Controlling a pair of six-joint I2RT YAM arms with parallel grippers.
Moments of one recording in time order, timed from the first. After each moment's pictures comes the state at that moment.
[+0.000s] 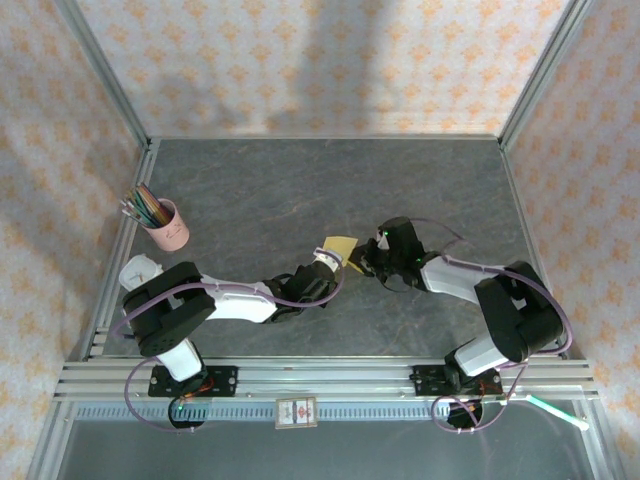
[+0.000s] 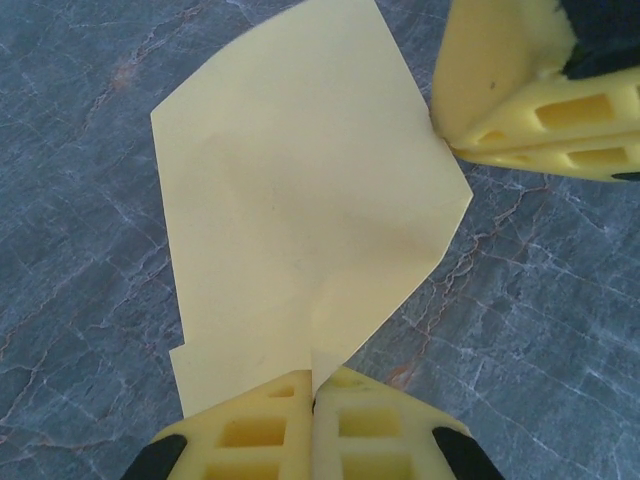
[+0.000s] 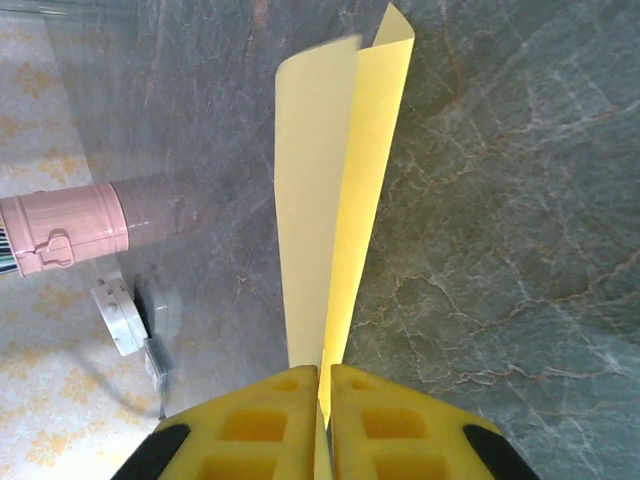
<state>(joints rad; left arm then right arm) -0.95 1.66 0.68 0.21 -0.36 -0.28 0.49 1.50 0.63 0.11 -0.47 1.10</state>
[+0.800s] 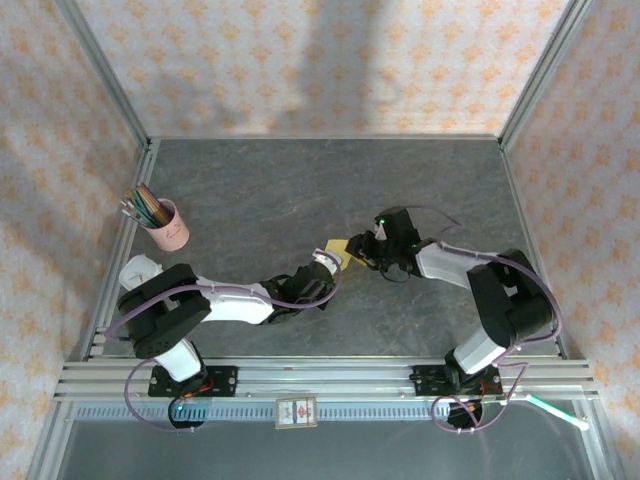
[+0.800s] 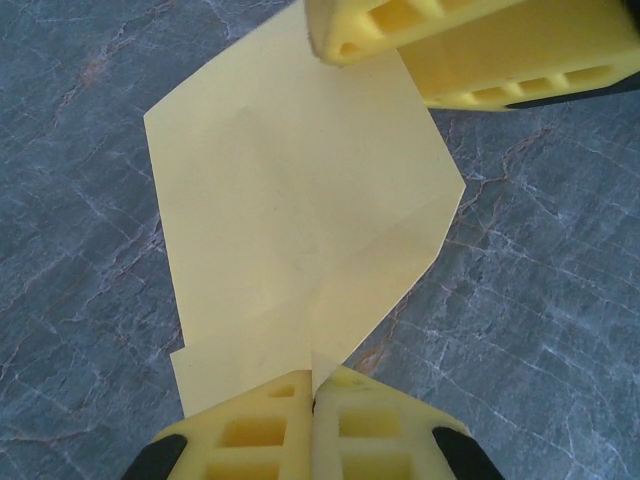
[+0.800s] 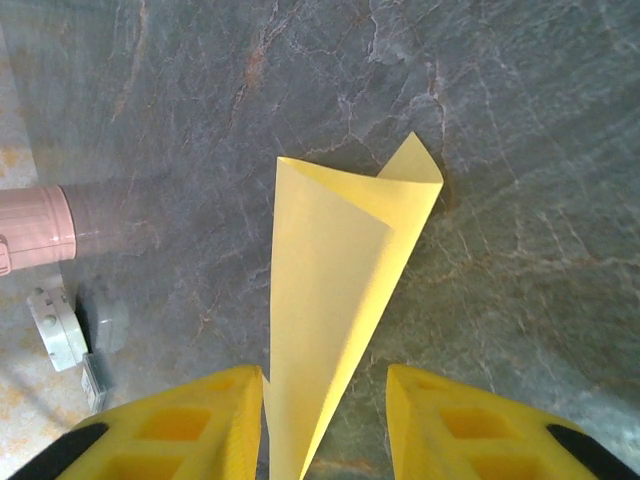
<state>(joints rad) -0.95 1.63 0.66 0.22 -0.31 -0.28 0.46 1.60 0.75 0.01 -0.44 0.93</state>
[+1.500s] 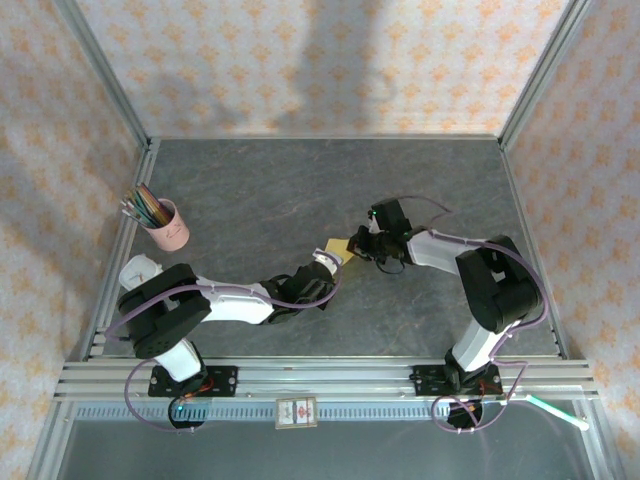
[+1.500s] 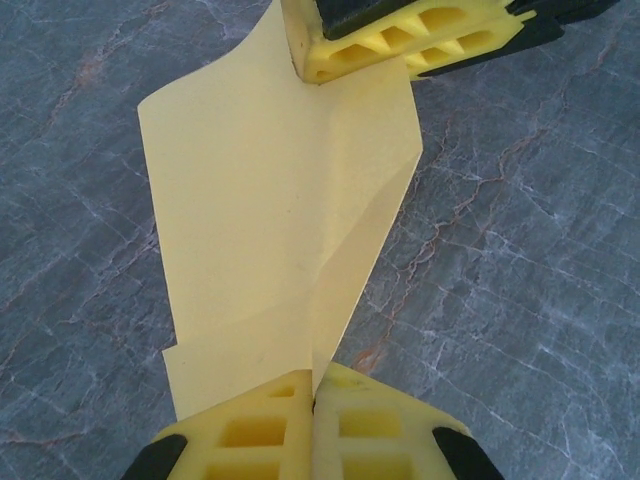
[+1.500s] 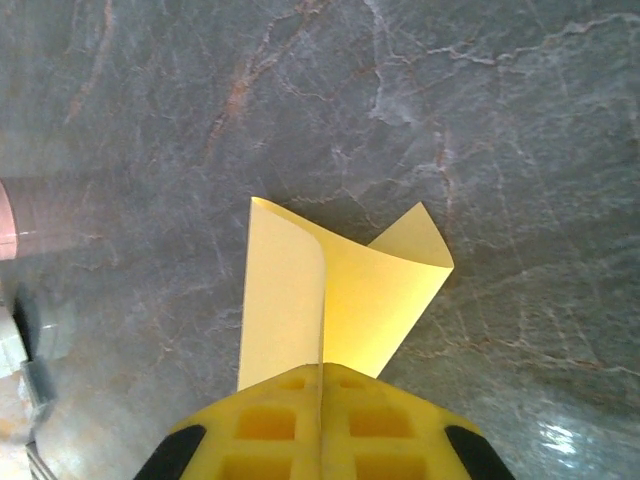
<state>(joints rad) -0.95 1.63 0.66 0.22 -0.30 -0.28 0.46 1.69 0.88 -0.11 -0.39 0.81</state>
